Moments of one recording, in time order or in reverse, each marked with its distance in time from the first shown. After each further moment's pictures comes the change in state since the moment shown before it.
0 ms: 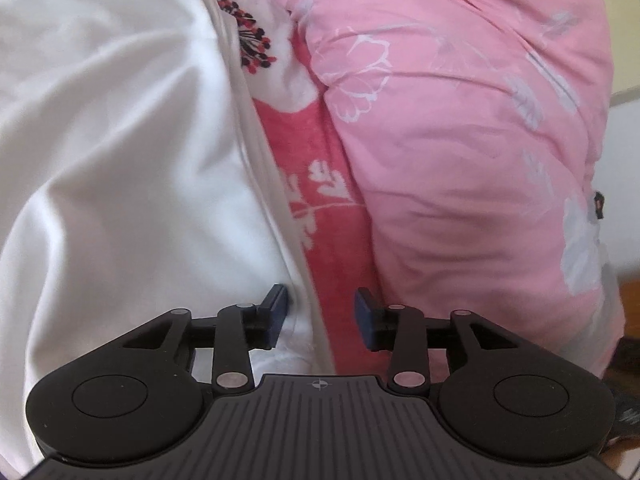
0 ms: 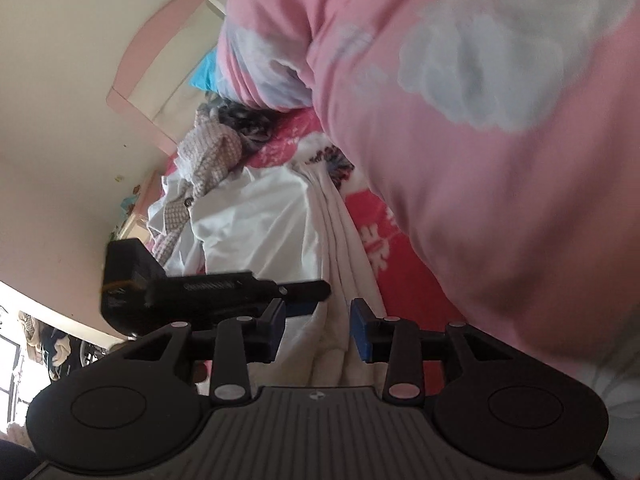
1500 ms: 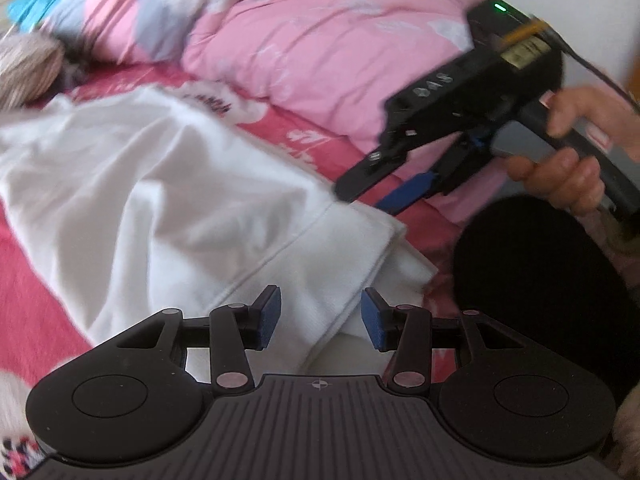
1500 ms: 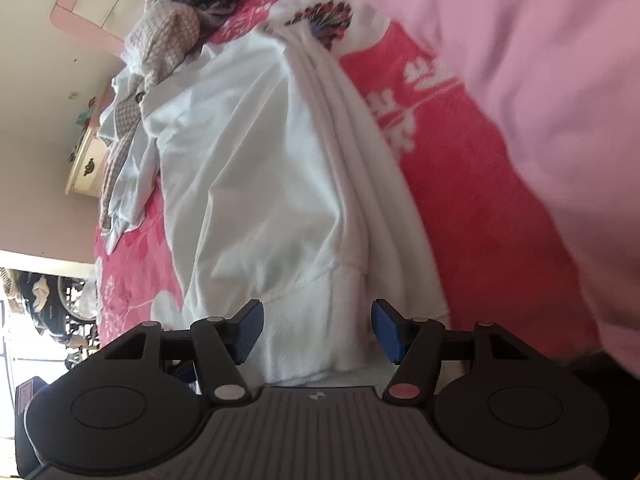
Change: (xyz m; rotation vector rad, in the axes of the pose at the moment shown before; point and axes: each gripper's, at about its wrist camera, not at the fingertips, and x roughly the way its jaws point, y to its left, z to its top) left arm -0.061 -0.011 -0.148 0.708 -0.209 0.218; right arm 0.105 0.009 -0.024 0.060 0.368 -0.077
